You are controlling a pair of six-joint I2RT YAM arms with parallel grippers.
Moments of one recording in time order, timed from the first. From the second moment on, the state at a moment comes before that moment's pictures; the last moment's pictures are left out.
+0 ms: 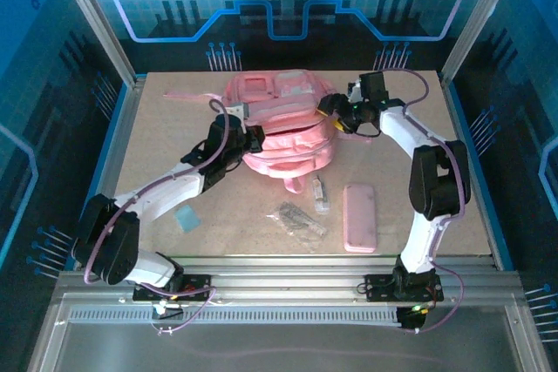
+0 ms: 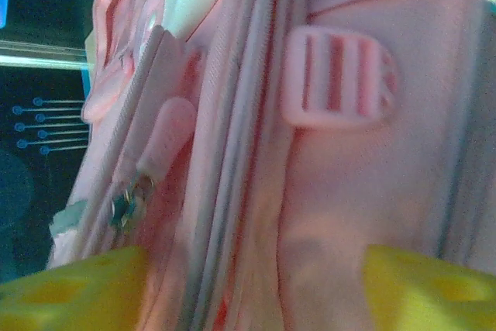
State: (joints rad) left arm -0.48 1.43 0.91 0.08 -0.01 -0.61; right arm 0.17 1.89 1.45 -0.39 -0.54 0.75
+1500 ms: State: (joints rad) left arm -0.40 1.52 0.73 0.40 -0.11 -0.66; right arm 0.31 1.63 1.07 -0.14 -0.55 1.01
